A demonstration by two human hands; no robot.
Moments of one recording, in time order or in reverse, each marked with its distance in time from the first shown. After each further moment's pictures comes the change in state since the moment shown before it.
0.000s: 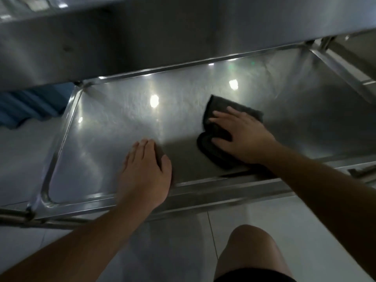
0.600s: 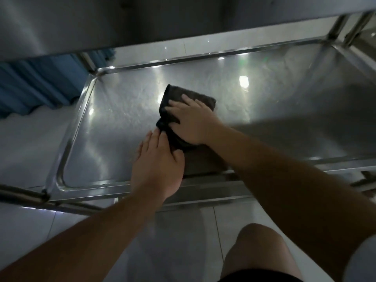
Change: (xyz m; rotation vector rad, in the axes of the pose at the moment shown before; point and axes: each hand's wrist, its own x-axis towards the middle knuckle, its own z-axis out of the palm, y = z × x) left_hand -0.001 0.000 -0.001 -0.053 0.013 0.014; right_hand 0.086 -0.120 0.026 -0.006 -0.129 -0.149
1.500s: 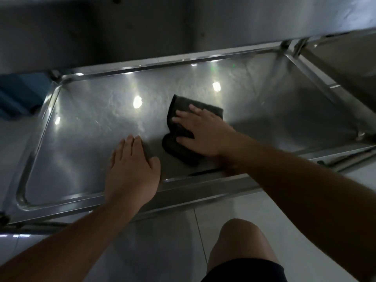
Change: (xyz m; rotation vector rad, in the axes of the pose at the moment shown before) left_hand -0.003 0.011 -0.016 0.023 -0.081 -0.019; right_hand -0.070 0.065 -0.017 -0.090 -0.004 0.058
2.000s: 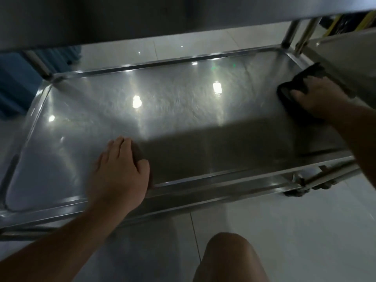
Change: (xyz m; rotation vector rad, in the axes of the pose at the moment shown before) left_hand 0.001 0.003 0.001 0.004 0.044 -0.014; right_hand -0.080 0.276 -0.047 0.007 0.177 0.811
